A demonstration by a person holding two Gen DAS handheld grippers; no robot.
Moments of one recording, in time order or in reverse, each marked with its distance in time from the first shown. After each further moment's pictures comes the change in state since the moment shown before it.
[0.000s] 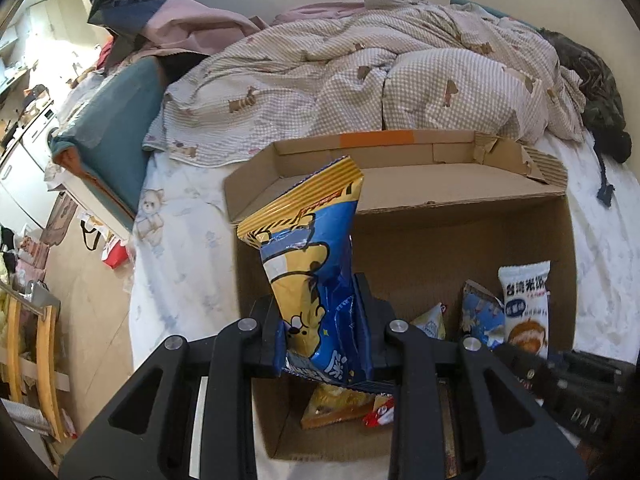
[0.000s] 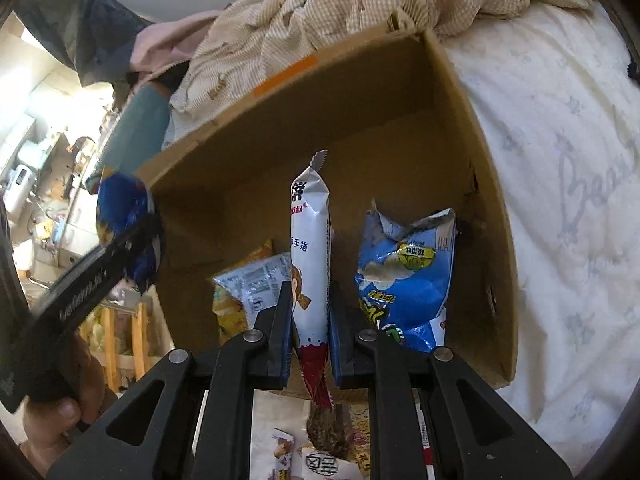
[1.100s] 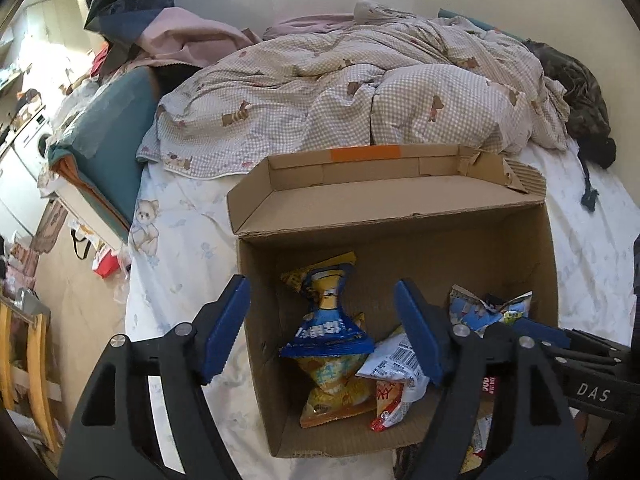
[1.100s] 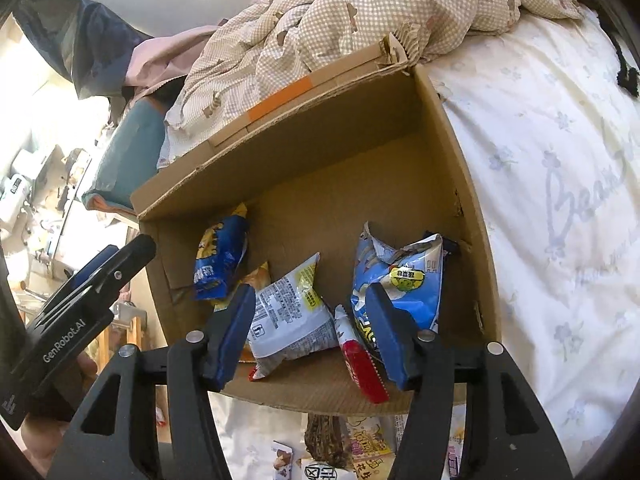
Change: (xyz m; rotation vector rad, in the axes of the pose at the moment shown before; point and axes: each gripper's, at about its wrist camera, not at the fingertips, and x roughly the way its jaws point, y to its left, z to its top) left arm -0.022 0.010 0.001 -0.006 -0.051 -0.046; right arm -0.013 0.002 0.010 0.018 -0.068 -0.016
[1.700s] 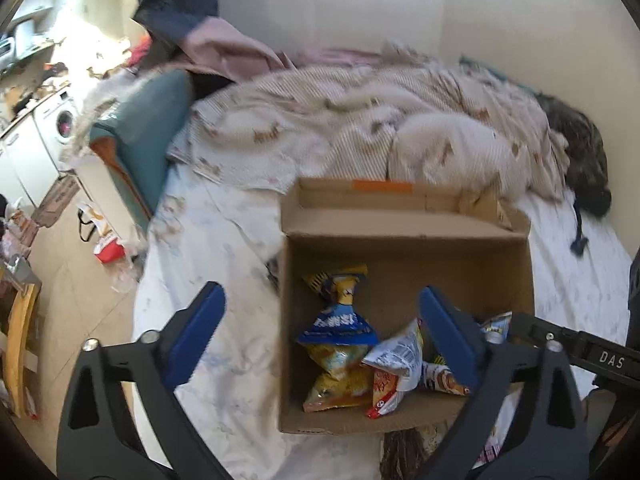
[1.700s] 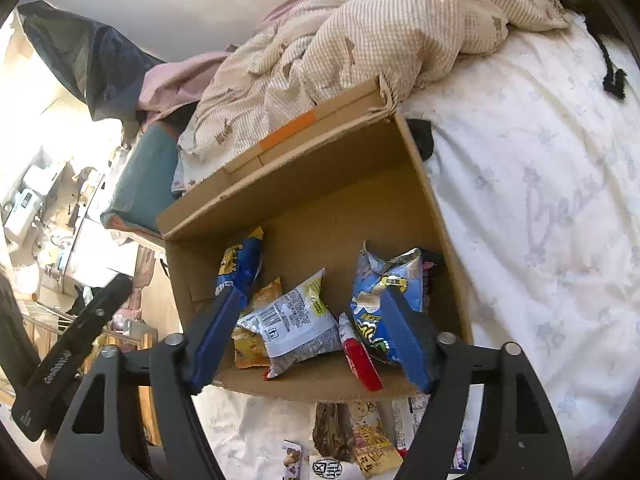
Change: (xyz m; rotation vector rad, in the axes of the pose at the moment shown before) left arm -0.054 0.028 -0.024 -0.136 -0.135 -0.001; right arm -0.041 -0.003 -0.005 0.014 -0.087 0.036
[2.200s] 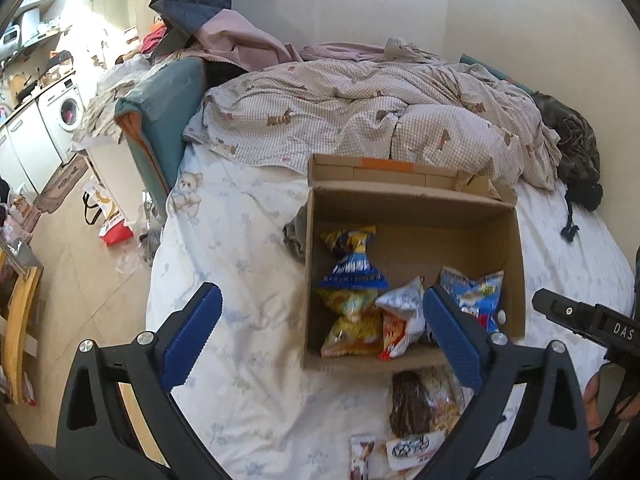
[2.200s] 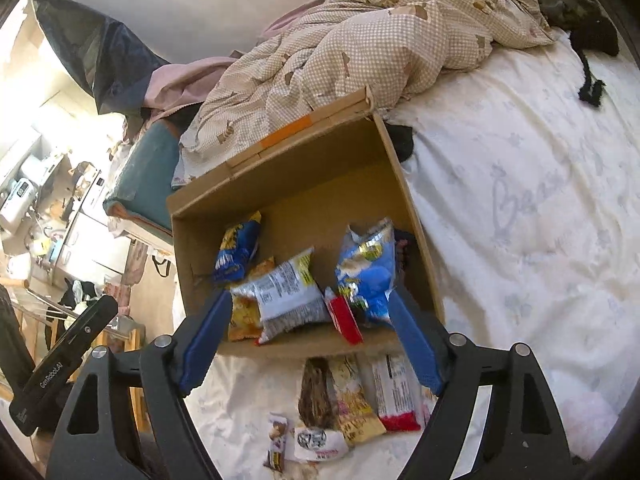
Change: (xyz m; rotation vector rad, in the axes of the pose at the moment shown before) left arm -0.041 0.024 -0.041 -0.015 0.046 -0.014; right arm -0.038 0.001 -0.033 -0.042 -0.031 -0.042
